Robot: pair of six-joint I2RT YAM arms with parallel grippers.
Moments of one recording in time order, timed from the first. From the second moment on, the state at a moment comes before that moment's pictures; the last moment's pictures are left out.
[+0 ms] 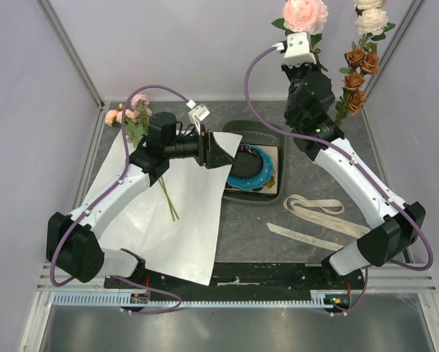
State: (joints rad) left arm -0.48 1.36 1.12 -0.04 0.82 -0.42; right arm 0.53 1.50 1.57 0.24 0.77 -0.68
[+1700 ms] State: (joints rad) left arm -0.44 1.42 1.12 -0.03 0.85 -0.43; right arm 0.32 1.55 1.41 0.33 0.73 -0.47
